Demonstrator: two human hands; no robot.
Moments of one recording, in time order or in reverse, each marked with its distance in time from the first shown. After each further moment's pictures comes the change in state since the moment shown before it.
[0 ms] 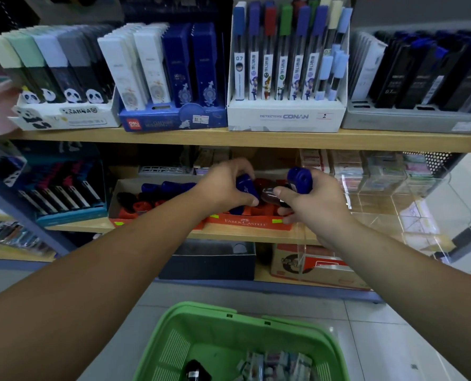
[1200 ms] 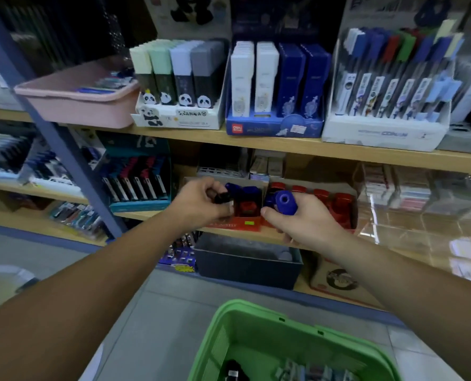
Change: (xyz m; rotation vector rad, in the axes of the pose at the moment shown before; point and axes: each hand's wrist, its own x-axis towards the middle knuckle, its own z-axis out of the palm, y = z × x) left_hand -0.109 -0.101 -0.086 -0.258 0.222 -0.266; right_hand -0.024 -0.024 0.108 -0.344 -0.347 -0.134
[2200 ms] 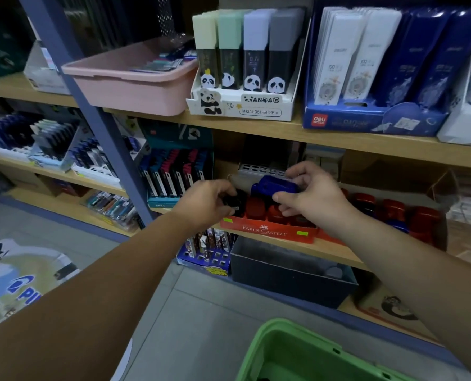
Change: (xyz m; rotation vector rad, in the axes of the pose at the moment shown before) left_hand 0.031 -0.085 -0.057 0.453 0.073 0.146; right_hand 0.098 -0.028 0.076 0.151 -0.006 -0.093
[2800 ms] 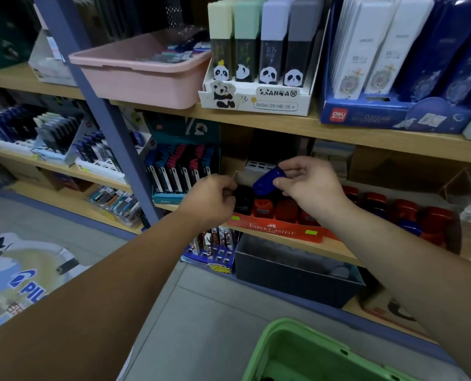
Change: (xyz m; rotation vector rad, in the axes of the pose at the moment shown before) left_hand 0.004 -0.012 0.007 -0.014 0.081 -0.023; right_hand 0.023 -0.002 0.025 -0.011 0.101 -0.108
